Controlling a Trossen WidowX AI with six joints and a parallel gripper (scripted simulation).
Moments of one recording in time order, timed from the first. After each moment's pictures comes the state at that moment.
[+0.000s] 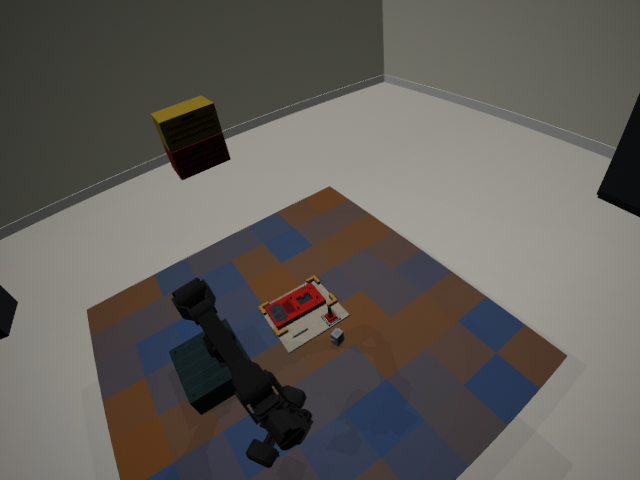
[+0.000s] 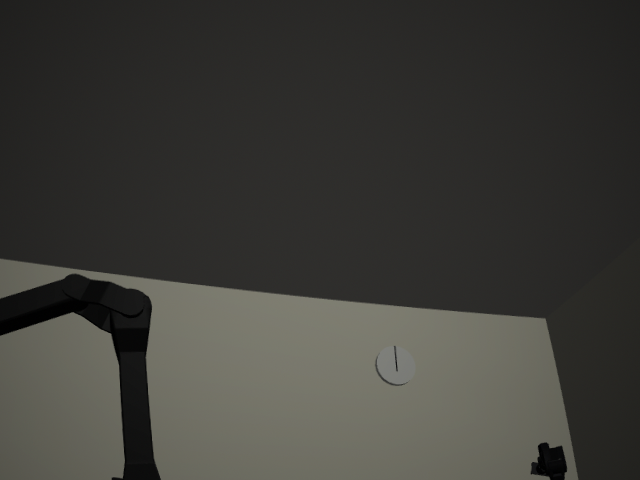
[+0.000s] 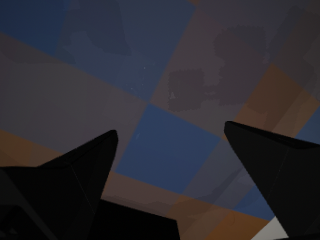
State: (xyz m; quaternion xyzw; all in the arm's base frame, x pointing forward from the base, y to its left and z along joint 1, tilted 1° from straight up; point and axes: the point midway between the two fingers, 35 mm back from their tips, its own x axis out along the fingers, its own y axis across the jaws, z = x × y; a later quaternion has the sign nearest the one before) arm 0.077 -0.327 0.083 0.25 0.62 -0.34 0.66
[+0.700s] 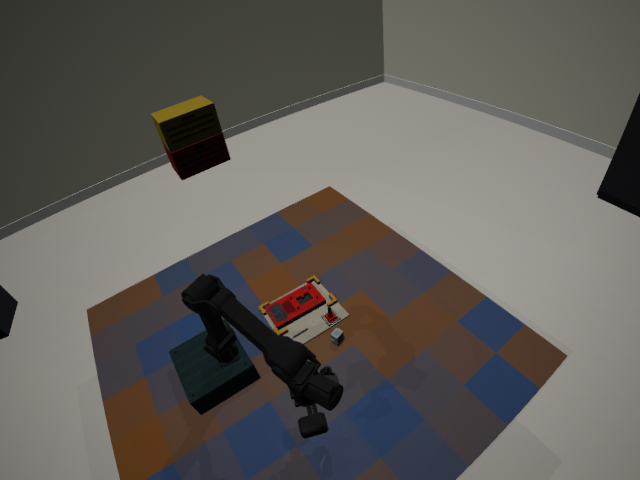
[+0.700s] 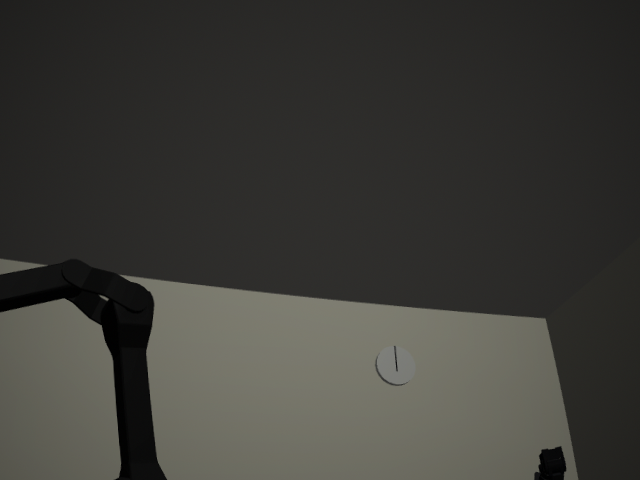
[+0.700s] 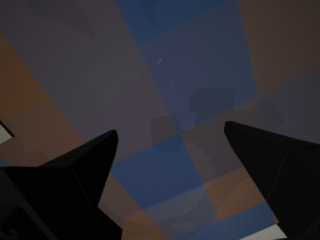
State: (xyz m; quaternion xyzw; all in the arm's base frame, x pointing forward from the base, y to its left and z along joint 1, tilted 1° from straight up) arm 0.167 -0.296 0.078 0.03 0.69 -0.11 0.72
